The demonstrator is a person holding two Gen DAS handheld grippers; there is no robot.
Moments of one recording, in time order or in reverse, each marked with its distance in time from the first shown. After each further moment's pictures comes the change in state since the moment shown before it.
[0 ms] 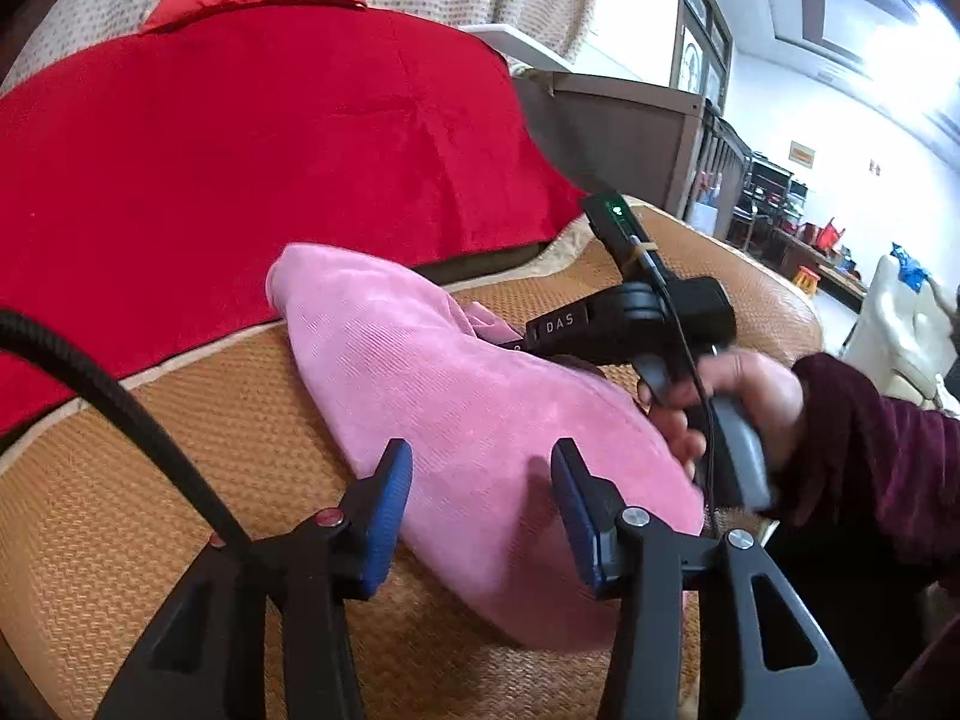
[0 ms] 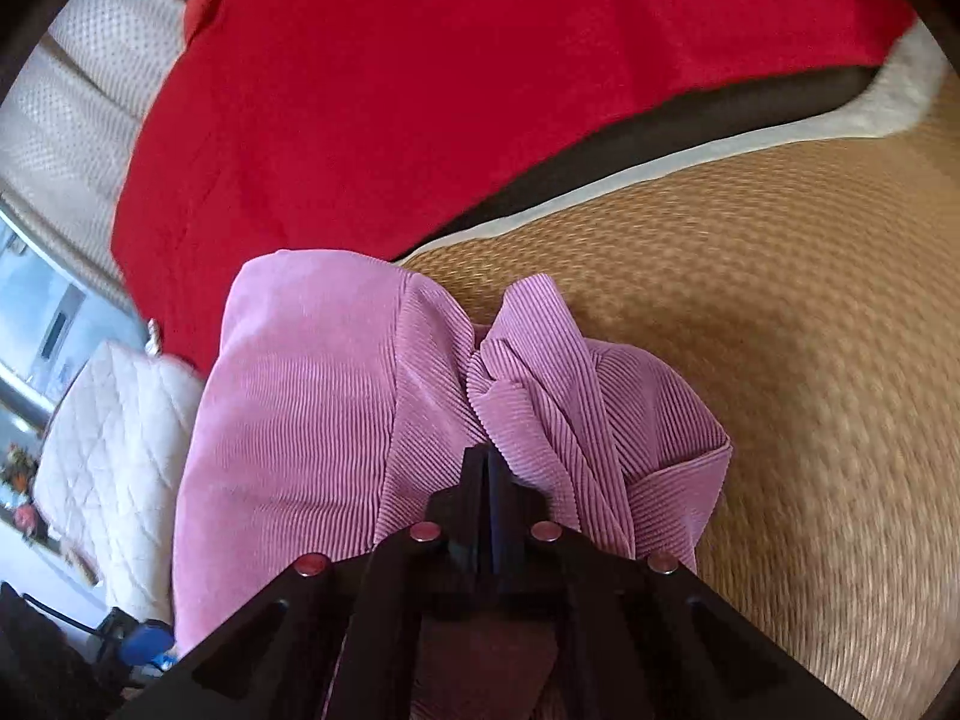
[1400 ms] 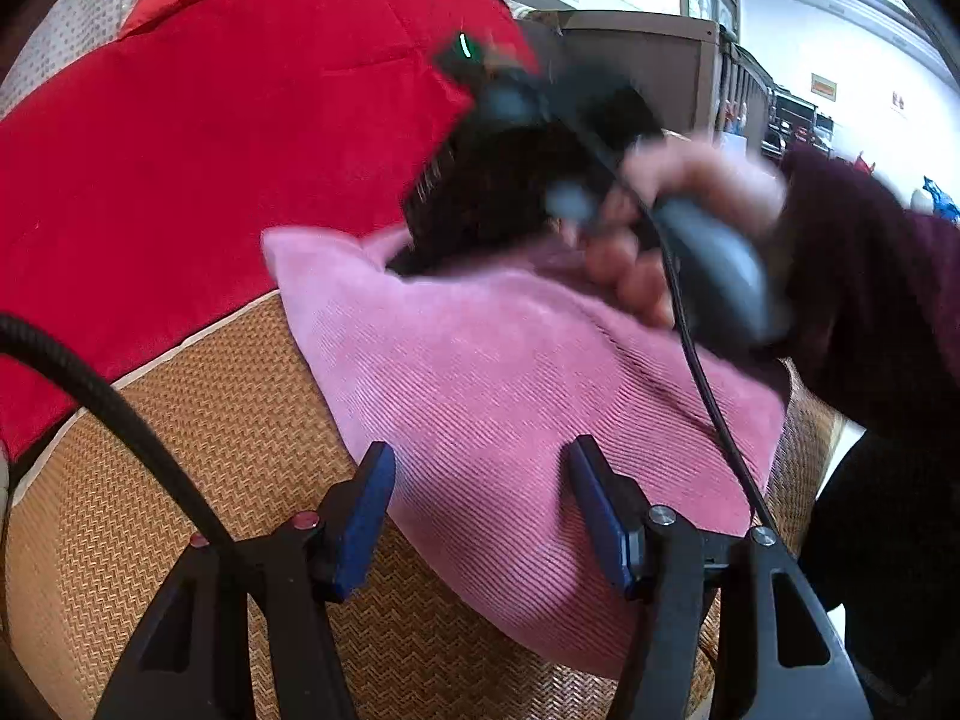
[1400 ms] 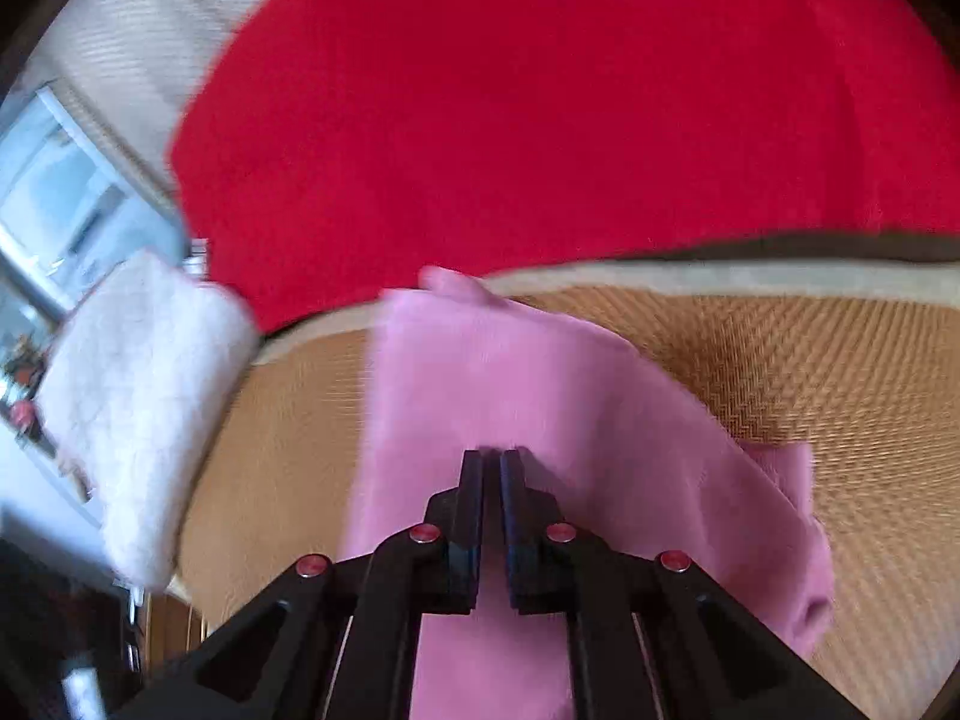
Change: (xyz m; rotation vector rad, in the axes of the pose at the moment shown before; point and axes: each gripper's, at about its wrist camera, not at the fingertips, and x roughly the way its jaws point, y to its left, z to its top) left arm 0.034 0.001 -0.010 0.069 0.111 0.128; right arm 0.035 0.048 0.058 -0.201 0.191 0.060
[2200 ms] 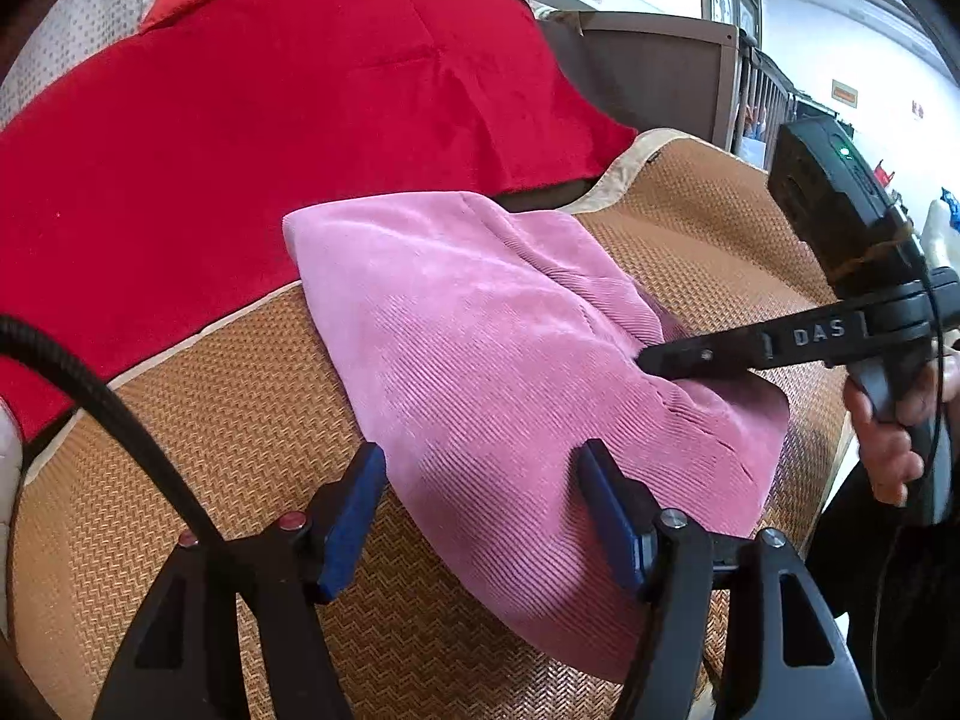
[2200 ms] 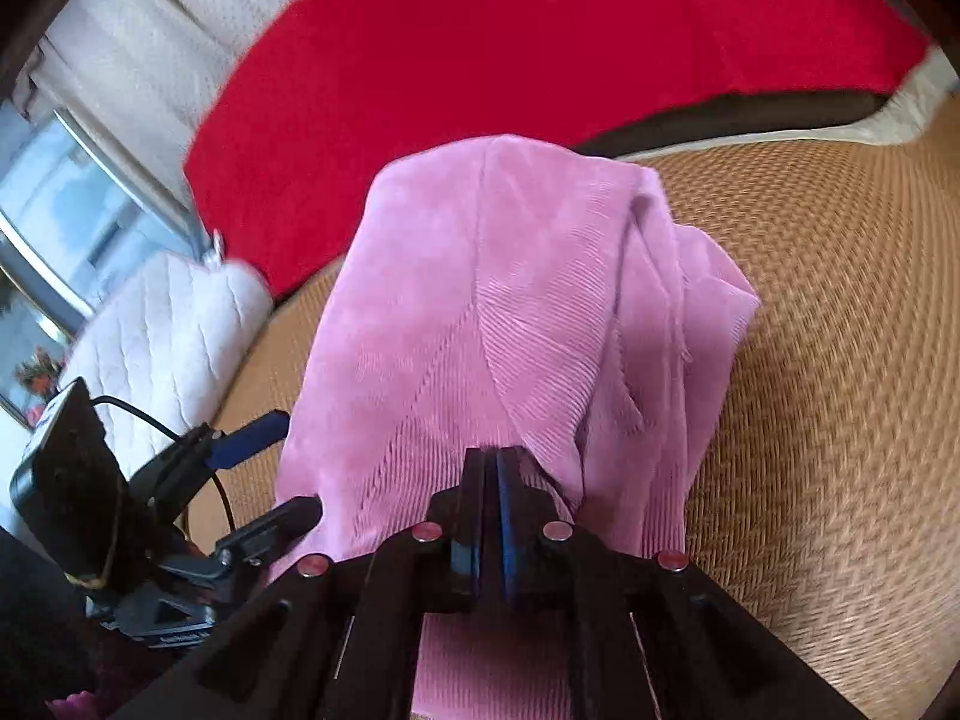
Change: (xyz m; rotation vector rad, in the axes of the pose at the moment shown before) left arm -0.013 0.001 -0.002 -0.020 0.004 0.055; right arm -0.097 -0.032 -0.168 0.040 -0.138 0.051
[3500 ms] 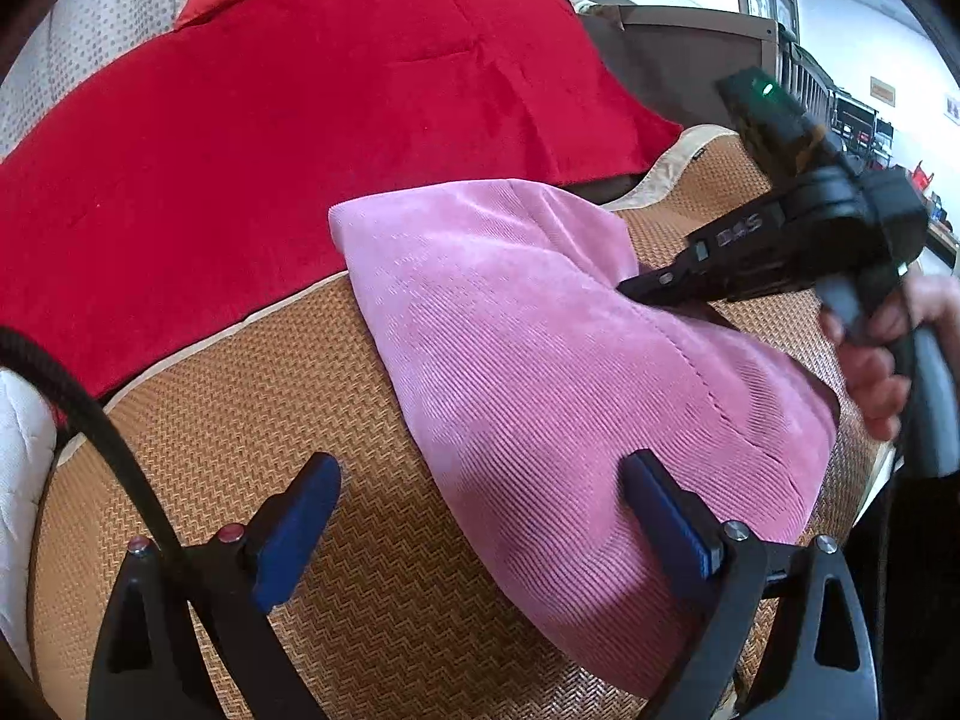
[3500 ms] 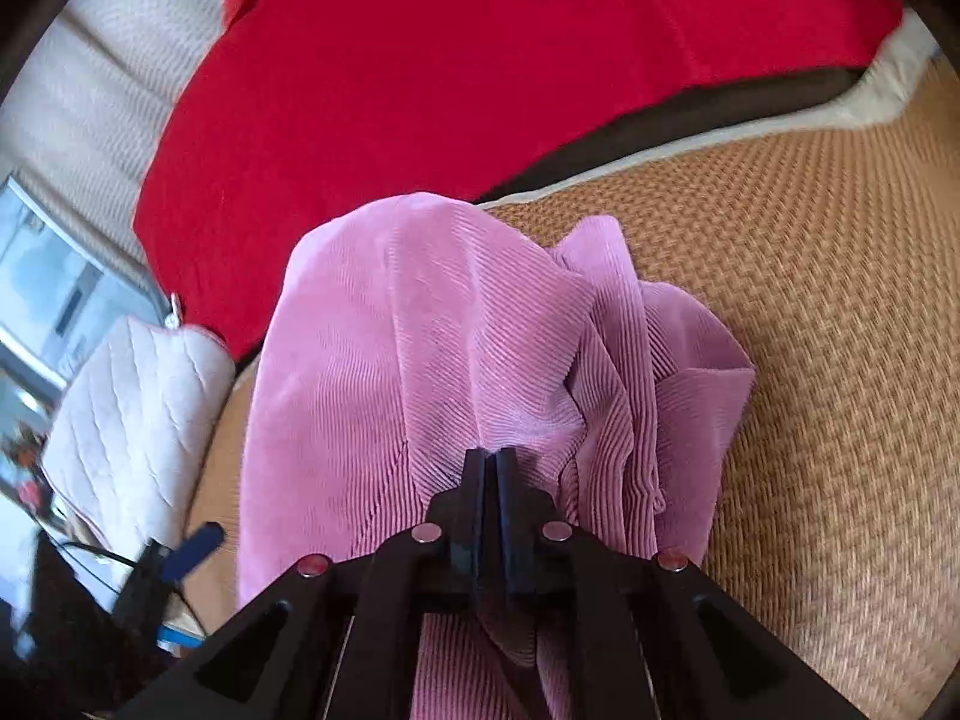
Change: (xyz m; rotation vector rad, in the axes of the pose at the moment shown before) left arm -0.021 0.011 -0.018 -0.029 0.015 0.111; right arm 0.046 -0.015 0.074 0.116 0.012 -0.062
